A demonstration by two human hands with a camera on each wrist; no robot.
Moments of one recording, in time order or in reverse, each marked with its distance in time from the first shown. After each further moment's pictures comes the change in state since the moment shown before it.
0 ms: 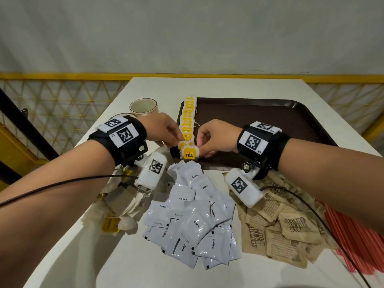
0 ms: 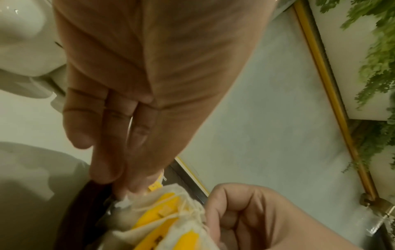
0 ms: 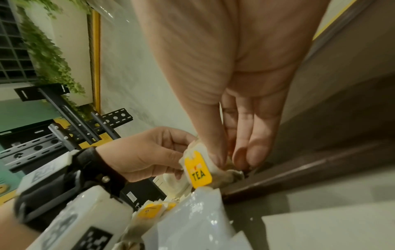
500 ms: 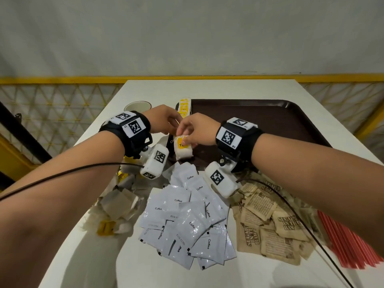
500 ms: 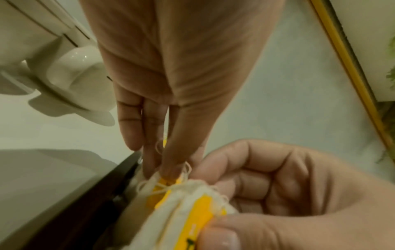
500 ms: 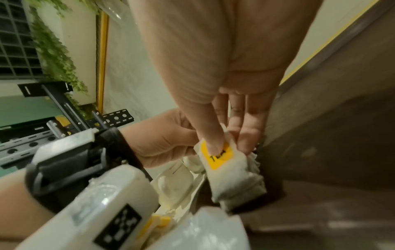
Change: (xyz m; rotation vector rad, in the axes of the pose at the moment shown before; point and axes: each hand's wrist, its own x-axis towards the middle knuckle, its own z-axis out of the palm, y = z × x) left_hand 0.022 0.013 -0.007 0.103 0.145 0.130; right_hand 0.026 -0.014 0.006 -0.058 0.073 -0.119
